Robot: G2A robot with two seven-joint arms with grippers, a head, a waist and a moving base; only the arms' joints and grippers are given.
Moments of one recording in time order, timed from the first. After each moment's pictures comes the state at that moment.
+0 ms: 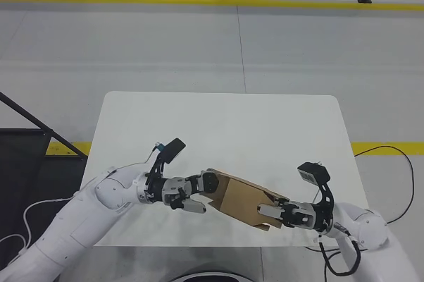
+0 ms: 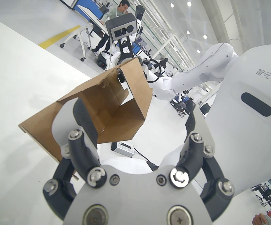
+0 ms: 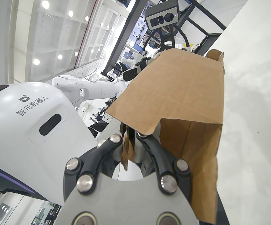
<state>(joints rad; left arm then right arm) 0.97 -0.89 -0.86 -1.56 -0.39 -0.99 -0.83 -1.40 -0.99 1.39 -1.81 0.52 -0.60 1.17</state>
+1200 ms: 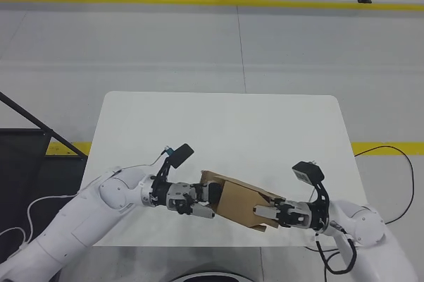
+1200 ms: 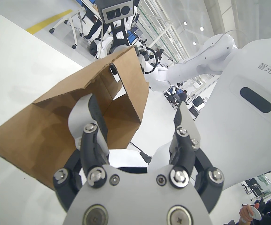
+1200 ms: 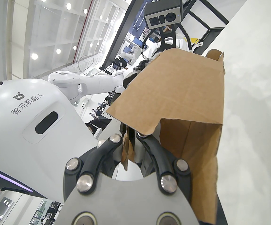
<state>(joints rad) 0.90 -0.87 -0.75 -1.56 -0.43 -0.97 -0.85 -1.36 -0.99 1.35 -1.80 0.50 -0.60 1.17</state>
